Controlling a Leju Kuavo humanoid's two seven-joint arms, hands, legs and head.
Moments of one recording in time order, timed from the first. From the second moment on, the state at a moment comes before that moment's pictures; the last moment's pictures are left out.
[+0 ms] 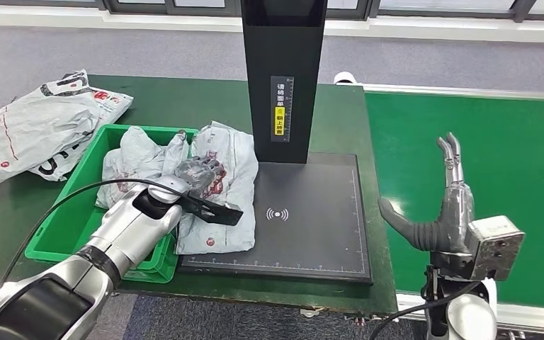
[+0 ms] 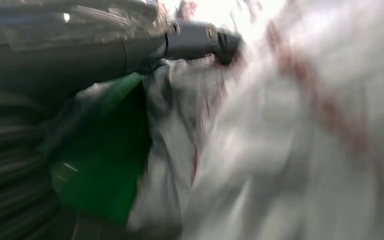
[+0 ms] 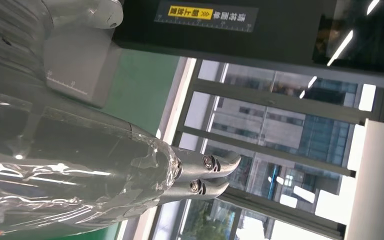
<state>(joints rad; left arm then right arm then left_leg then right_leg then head) -0.76 0.04 -0.51 -0.71 -1.41 -0.28 0.06 -0.07 0.18 -0.05 -1.74 0.26 0.25 -0.34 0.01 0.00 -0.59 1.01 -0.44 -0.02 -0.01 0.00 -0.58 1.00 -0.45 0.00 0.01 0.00</state>
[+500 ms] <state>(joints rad) -0.83 0.04 -0.48 -0.54 -1.30 -0.33 -0.13 -0.07 0.16 -0.03 -1.72 0.24 0.24 -0.34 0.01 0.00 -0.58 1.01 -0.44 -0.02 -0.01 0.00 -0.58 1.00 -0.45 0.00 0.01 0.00</state>
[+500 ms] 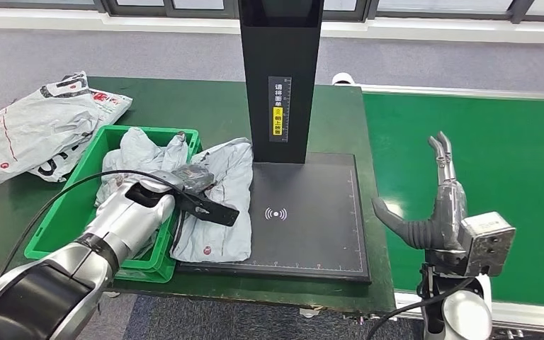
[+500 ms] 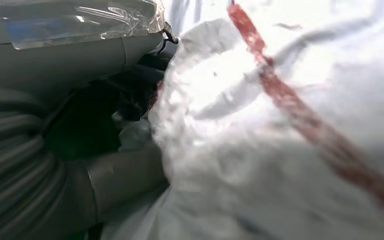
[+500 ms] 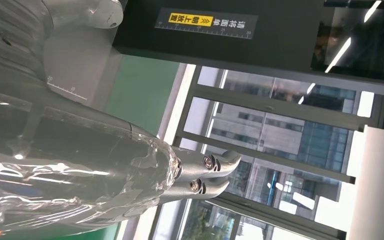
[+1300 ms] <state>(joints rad) -0.76 -0.03 -0.23 -1.21 -0.83 -0.08 -0.03 0.11 0.15 -0.09 -1.92 0.25 0.19 -0.32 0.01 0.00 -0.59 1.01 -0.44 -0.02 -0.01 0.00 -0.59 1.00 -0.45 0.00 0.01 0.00</state>
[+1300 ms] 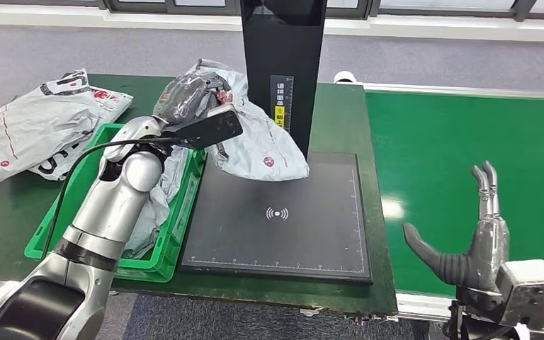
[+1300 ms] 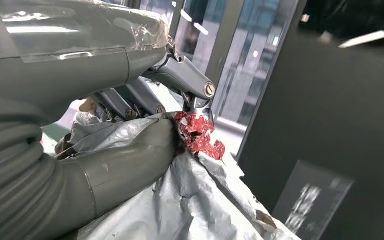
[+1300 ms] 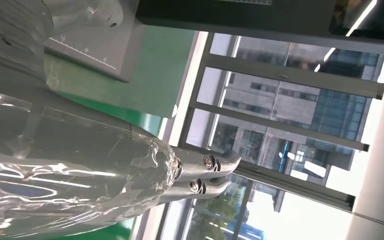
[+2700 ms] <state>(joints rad) -0.48 0.13 0.17 -1.02 -1.44 -0.28 0.14 0.11 0.20 -0.11 -1.93 0.26 0.22 -0.31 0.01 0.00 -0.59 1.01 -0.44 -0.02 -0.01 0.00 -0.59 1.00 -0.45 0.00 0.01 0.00</state>
